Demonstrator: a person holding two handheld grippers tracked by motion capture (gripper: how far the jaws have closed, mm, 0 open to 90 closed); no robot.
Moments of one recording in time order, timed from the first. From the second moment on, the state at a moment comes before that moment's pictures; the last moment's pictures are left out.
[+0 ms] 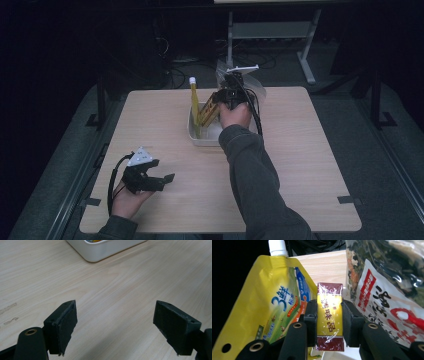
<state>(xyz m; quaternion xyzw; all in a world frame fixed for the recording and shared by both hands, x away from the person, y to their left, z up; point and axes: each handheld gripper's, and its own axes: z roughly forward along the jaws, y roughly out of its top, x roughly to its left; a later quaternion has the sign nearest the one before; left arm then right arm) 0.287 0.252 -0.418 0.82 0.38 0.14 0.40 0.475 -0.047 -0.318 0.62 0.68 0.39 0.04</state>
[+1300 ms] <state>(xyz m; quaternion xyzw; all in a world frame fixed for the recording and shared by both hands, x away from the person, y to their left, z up) 0.285 0.251 -0.417 0.82 0.38 0.14 0.40 0.453 -0.046 -0.327 0.60 0.68 0.41 0.01</state>
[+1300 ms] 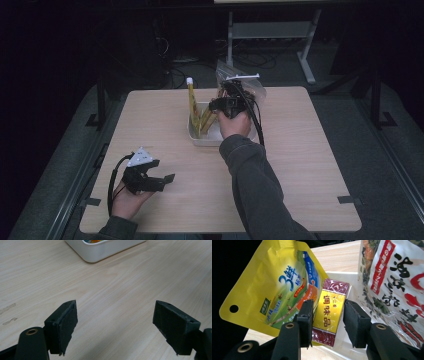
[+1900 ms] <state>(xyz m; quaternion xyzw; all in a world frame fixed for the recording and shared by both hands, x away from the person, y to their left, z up) 0.285 0.251 -0.417 0.82 0.38 0.14 0.40 0.455 -0.046 -0.329 0.60 0.68 0.42 0.00</state>
